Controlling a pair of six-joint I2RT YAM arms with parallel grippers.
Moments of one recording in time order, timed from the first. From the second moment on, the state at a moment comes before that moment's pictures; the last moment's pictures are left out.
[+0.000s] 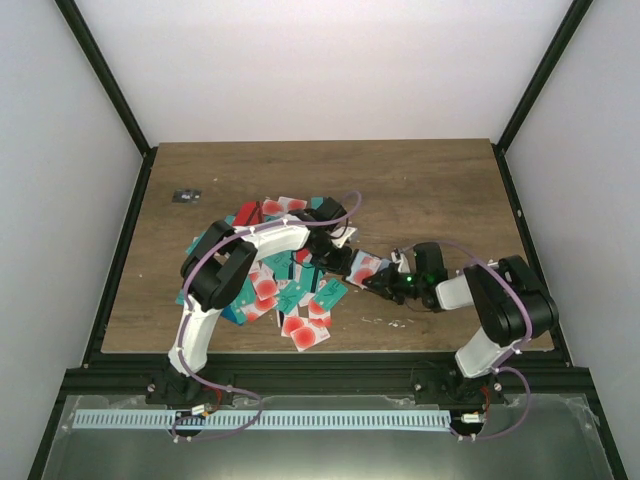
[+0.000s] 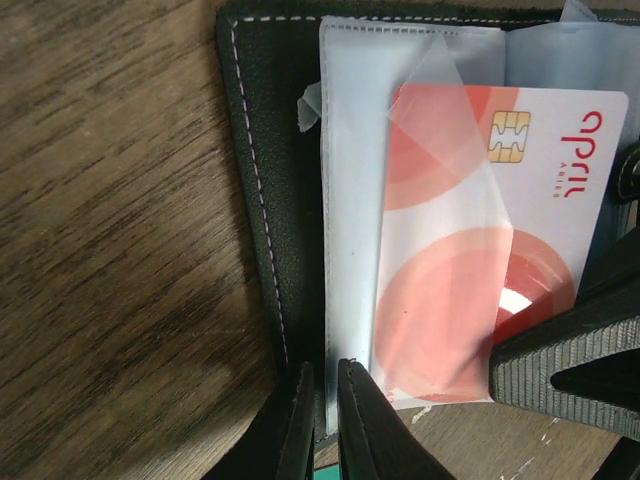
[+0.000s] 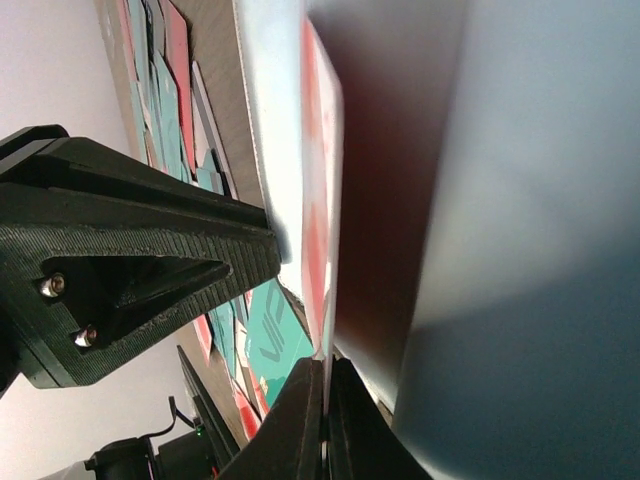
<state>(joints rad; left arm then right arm) -0.73 2.15 1.50 -0.61 0.47 -0.31 0.26 1.61 0.36 0.48 -0.80 0.93</state>
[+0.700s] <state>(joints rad) -0.73 2.15 1.50 -0.61 0.50 -0.33 0.29 1.71 0.46 0.44 -0.84 0.93</state>
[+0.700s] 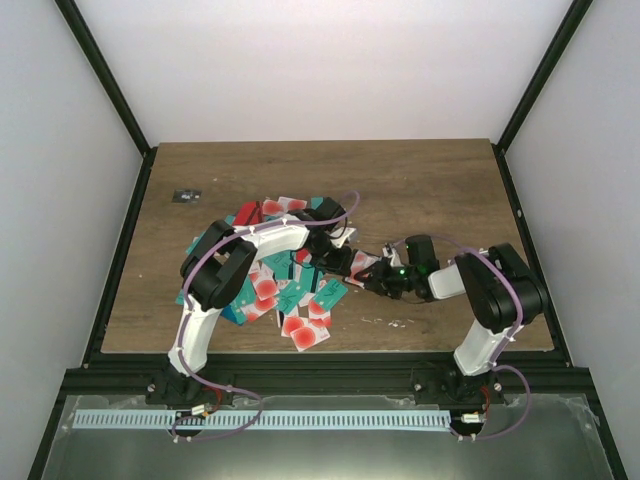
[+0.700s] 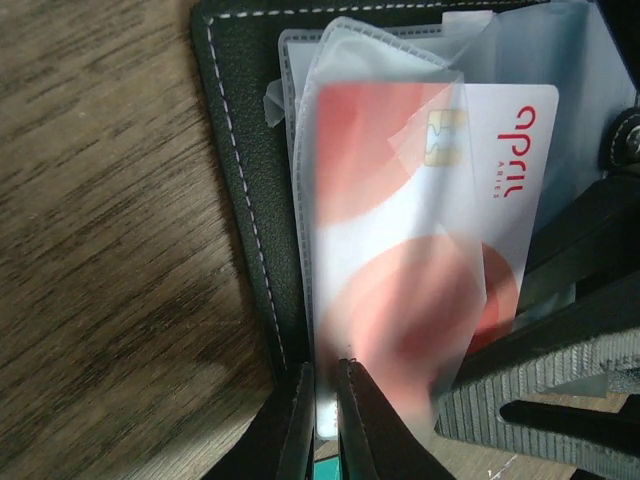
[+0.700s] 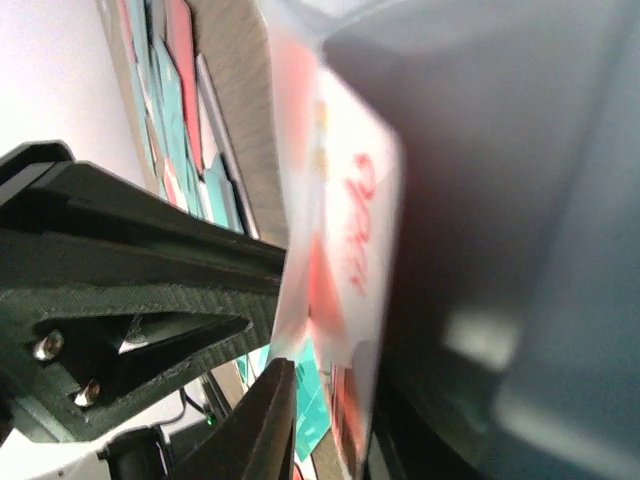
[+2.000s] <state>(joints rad) -0.72 2.15 1.50 -0.61 0.51 -0.37 0.29 1.57 0.71 -0.14 -0.60 0.76</state>
